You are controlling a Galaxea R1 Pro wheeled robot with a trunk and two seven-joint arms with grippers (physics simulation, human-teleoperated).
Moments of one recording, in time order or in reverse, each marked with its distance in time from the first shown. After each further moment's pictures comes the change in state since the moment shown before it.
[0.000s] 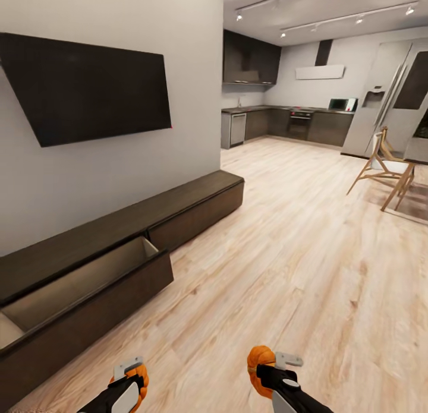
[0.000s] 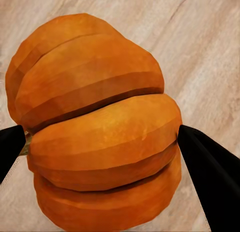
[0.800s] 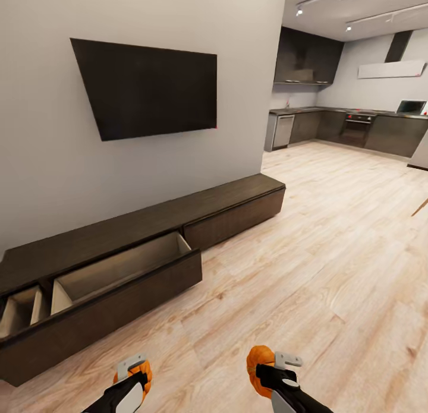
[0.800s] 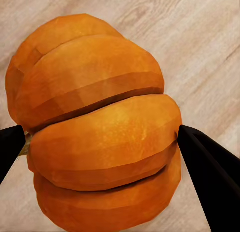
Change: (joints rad) left arm 0.001 -0.021 0.000 0.004 0.001 -0.062 0.001; right arm 0.000 0.002 0.001 0.000 0.000 -0.001 0.000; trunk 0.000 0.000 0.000
